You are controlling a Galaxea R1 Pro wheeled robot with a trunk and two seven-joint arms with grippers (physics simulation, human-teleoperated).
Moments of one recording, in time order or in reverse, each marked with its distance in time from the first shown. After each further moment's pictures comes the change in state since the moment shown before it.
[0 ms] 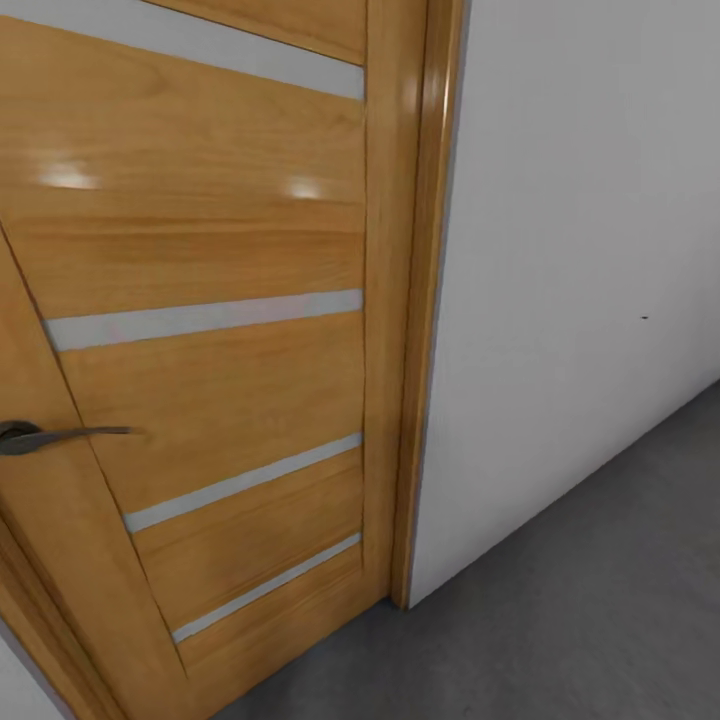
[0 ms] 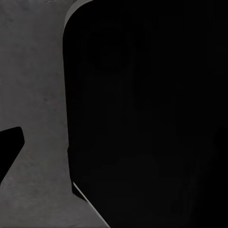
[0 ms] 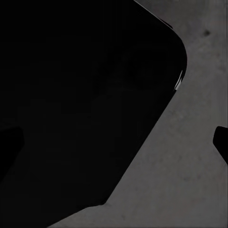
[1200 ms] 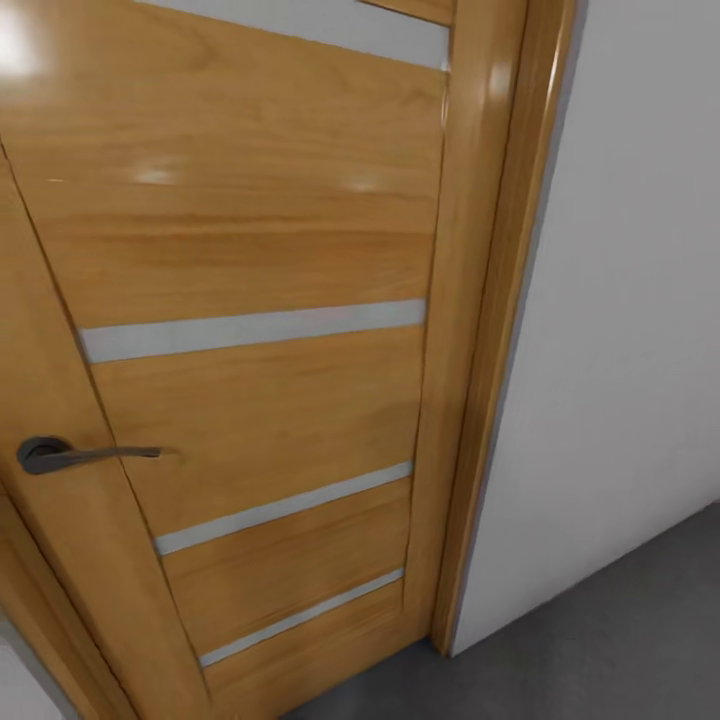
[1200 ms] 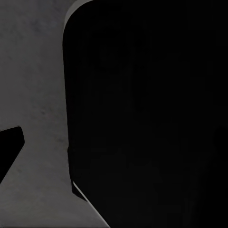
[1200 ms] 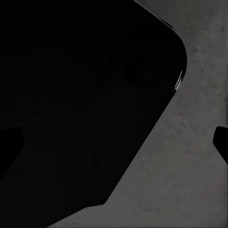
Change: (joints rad) left arm 0.000 0.000 0.001 0.001 0.000 0.000 0.000; right arm 0.000 0.000 0.000 0.000 0.000 0.000 0.000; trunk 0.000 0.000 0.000
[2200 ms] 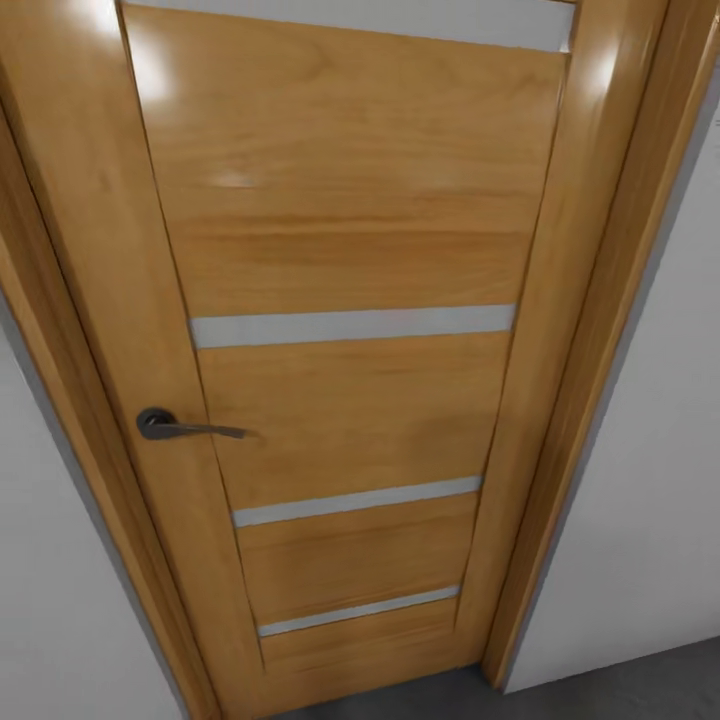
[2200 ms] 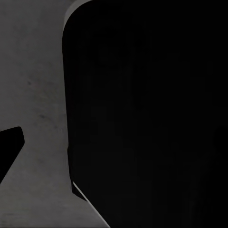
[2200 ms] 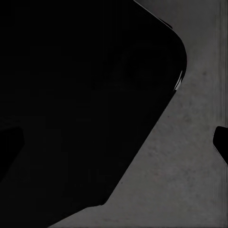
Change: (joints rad) left arm 0.000 0.000 -0.001 0.000 0.000 0.000 -0.001; right arm 0.000 0.000 0.000 0.000 0.000 -0.001 0.000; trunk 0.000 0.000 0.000
